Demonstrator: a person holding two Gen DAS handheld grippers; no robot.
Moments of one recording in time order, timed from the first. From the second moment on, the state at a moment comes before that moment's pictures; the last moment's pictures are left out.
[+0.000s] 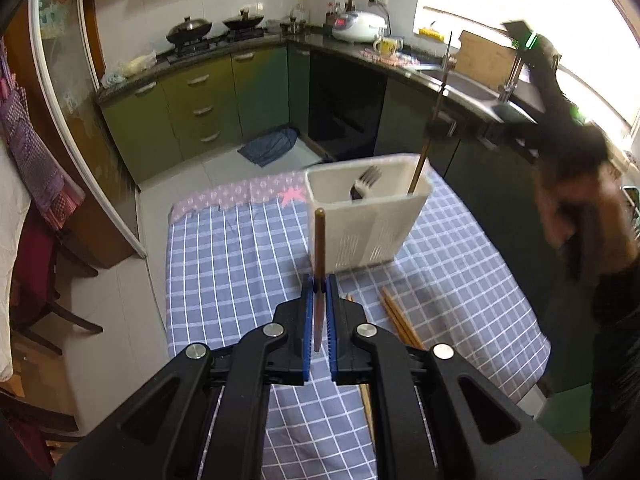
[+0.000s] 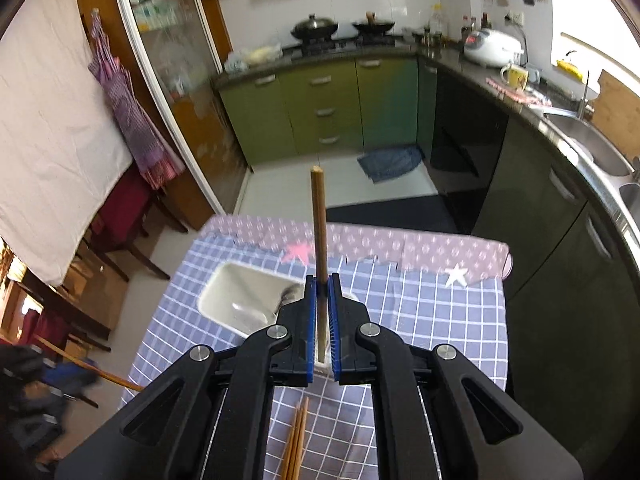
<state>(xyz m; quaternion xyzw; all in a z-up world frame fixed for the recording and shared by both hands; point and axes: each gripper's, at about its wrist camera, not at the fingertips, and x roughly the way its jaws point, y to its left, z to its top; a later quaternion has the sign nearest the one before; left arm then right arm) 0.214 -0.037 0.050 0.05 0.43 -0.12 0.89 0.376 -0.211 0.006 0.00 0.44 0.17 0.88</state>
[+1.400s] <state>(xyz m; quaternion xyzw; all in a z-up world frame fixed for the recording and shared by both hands) 0.310 -0.091 0.042 0.04 0.42 -0.10 0.90 0.265 -0.233 -0.154 -0.02 0.60 0.22 0.77</state>
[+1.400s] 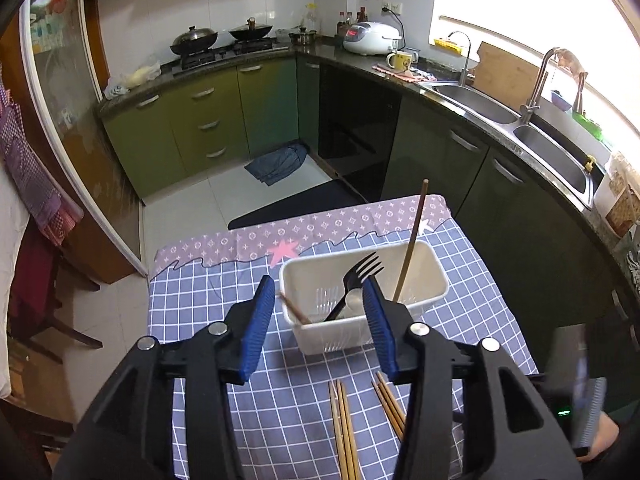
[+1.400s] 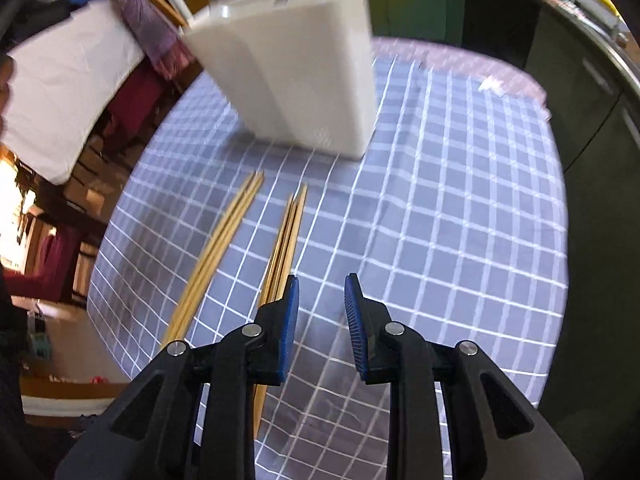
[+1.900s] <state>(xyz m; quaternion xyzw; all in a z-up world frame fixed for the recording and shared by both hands) 0.247 -0.055 0.018 0.01 0.45 -0.13 0.88 0.282 -0.183 -0.202 -0.07 0.64 0.20 0.74</state>
